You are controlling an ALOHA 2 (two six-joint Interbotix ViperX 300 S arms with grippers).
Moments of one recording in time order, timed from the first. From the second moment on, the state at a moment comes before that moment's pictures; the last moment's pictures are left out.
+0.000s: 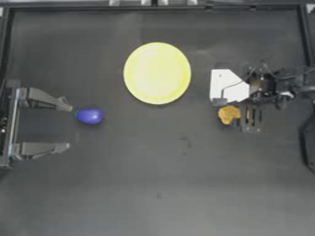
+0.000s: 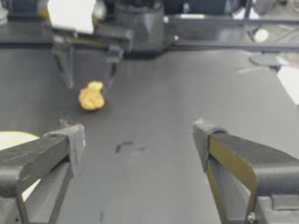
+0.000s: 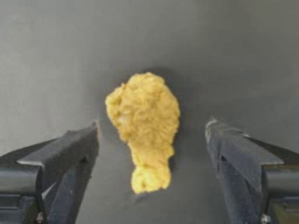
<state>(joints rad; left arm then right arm) 0.05 -0.91 1.16 -0.02 -0.15 0.00 -0.36 -0.17 0.84 -0.06 0.62 -0.13</state>
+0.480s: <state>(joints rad) 0.05 -0.91 1.15 -0.02 -0.15 0.00 -0.36 -0.10 0.84 -0.04 0.55 -0.13</state>
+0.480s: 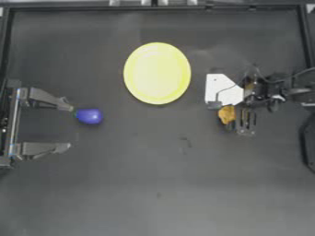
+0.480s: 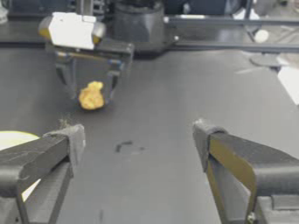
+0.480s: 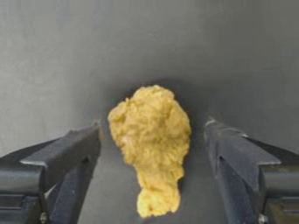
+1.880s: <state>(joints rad) 0.06 -0.87 1.15 -0.03 -0.15 0.00 -0.40 -0.12 0.59 0.04 0.59 -0.36</state>
